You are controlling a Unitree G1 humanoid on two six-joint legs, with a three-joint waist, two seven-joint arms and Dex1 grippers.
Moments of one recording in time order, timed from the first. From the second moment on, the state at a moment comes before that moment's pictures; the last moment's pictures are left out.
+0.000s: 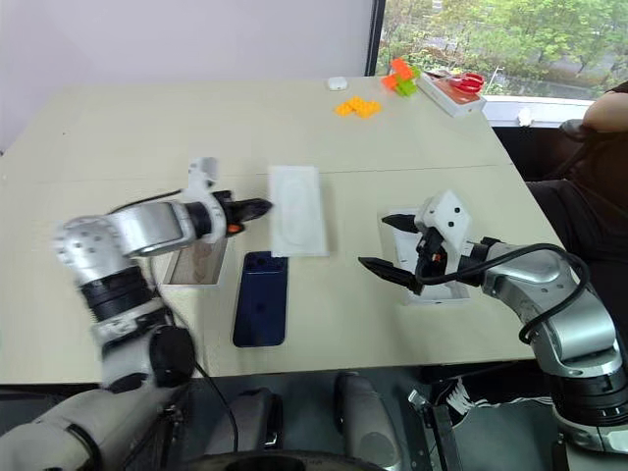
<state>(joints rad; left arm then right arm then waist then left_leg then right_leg) -0.72 0.38 0.59 0.01 -1.28 1.61 0.39 -0.21 -0.79 -0.11 -0.42 0.54 0.63 0.87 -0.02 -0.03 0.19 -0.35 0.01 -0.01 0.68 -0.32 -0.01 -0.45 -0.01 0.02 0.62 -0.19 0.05</state>
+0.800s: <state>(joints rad) -0.69 0.79 0.30 0.23 -1.34 1.61 0.18 -0.21 -0.76 -0.05 -0.41 0.53 0.63 0.86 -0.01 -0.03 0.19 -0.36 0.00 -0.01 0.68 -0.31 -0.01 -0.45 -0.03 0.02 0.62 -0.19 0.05</state>
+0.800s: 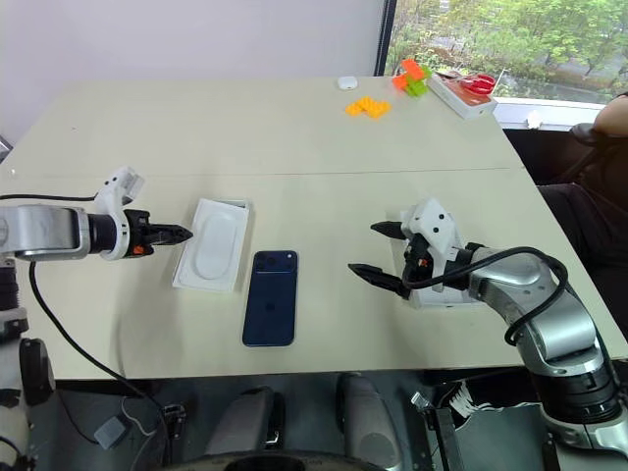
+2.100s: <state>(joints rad) -0.37 1.04 0.02 -0.48 -0.79 1.31 -0.26 -0.25 -0.75 -0.02 -0.39 0.53 0.62 0.88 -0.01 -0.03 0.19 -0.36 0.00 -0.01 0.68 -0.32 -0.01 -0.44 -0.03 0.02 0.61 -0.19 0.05</state>
